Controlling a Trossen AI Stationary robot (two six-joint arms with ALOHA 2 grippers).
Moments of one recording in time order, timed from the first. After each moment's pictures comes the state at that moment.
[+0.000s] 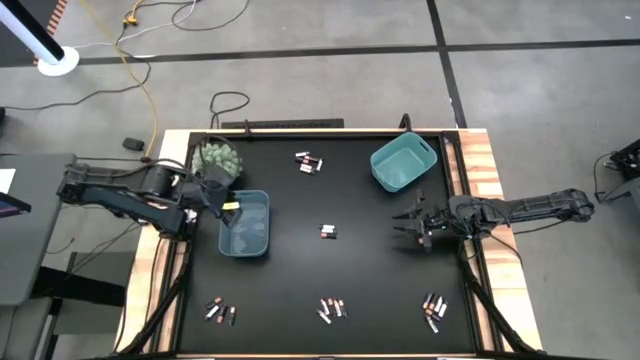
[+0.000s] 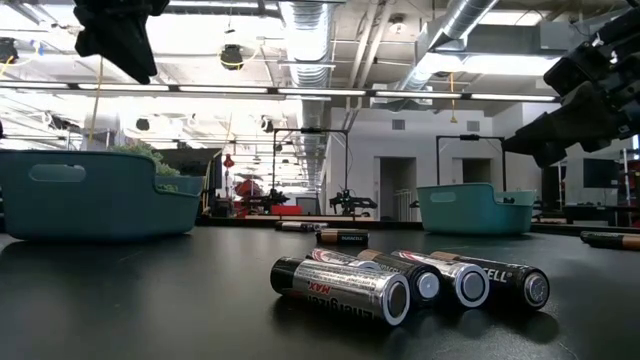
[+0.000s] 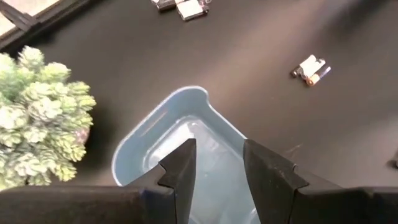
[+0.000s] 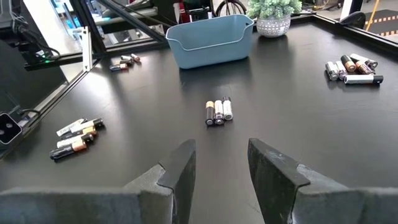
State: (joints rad) left arm -0.12 0.93 1.04 -1.14 -0.43 -0.81; right arm 0.06 0.28 0.01 0.04 0.07 0.18
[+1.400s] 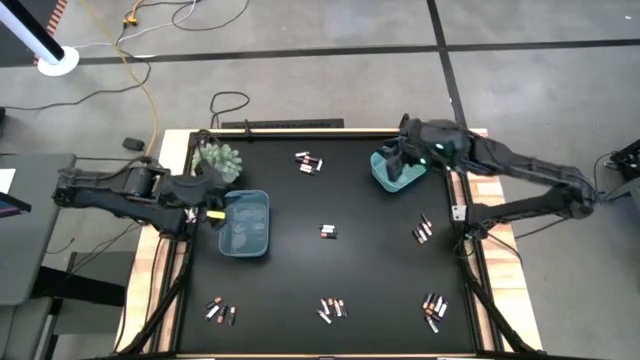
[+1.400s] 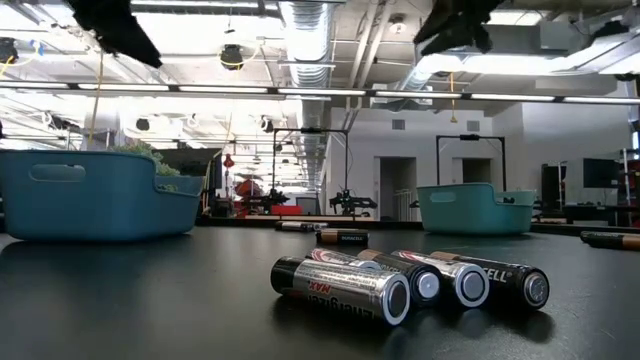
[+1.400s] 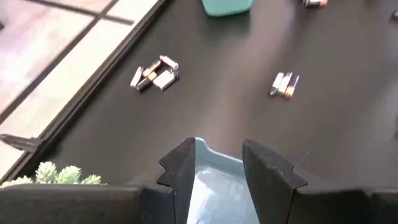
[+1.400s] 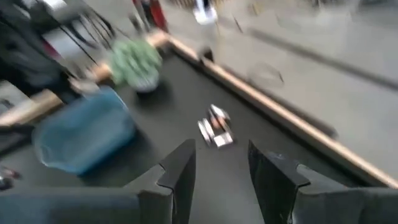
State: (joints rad) left arm -0.12 0.68 0.89 -0.90 -0.48 -0.30; right arm -0.29 1.09 1.18 -0.62 0.24 0.36
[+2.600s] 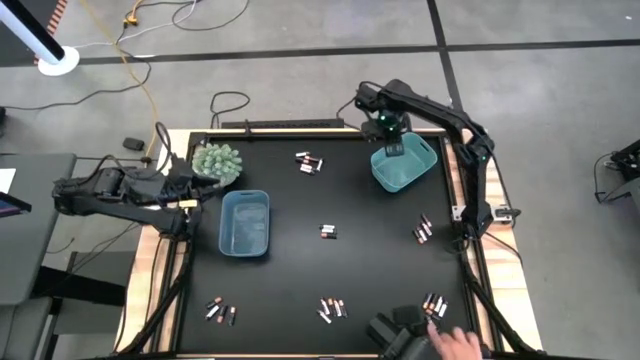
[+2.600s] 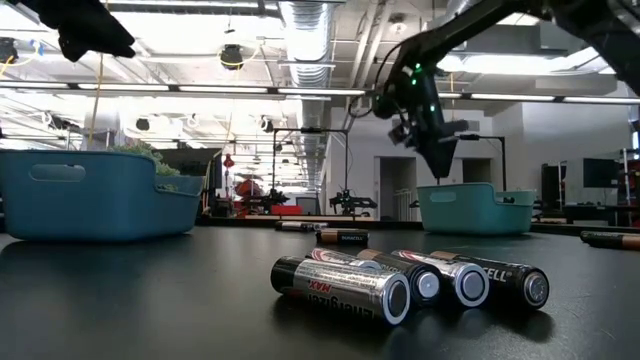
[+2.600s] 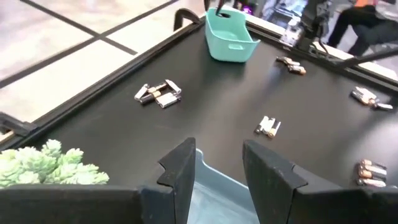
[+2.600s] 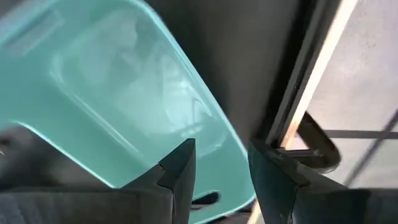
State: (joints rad) left arm -0.12 0.38 0.81 -0.91 -0.51 -0.43; right arm -0.75 2.02 1.79 -1.42 0.26 -0.86
